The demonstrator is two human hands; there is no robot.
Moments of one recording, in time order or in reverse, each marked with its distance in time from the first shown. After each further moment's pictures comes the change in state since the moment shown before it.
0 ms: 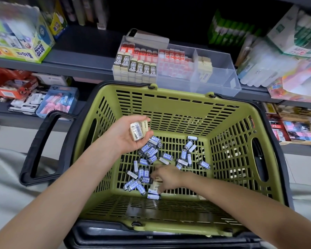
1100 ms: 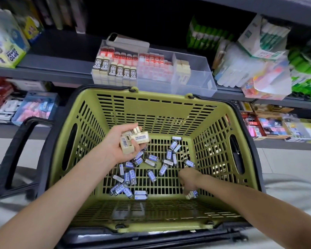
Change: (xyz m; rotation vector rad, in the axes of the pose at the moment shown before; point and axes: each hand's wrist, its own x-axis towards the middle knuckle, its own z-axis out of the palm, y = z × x) left_hand -0.001 -0.025 0.021 -0.156 -0.083 -0.136; right_hand -0.073 0.059 0.007 -0.049 -0.135 0.486
